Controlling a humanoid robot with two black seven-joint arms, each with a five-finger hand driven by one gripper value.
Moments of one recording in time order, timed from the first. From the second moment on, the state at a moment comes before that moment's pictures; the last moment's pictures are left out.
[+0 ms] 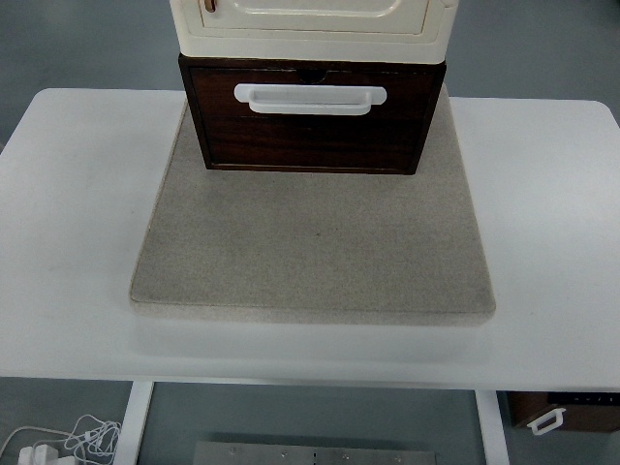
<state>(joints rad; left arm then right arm) -1.32 0.34 -1.50 -0.44 0.17 -0.45 0.15 -0.01 0.00 -0.01 0.18 -0.04 0.08 0.01</state>
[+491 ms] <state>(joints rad) -1.25 0.27 -1.42 -0.27 0.16 -0.22 0.09 -0.01 0.00 -0.01 0.17 -0.04 0.08 0.01</state>
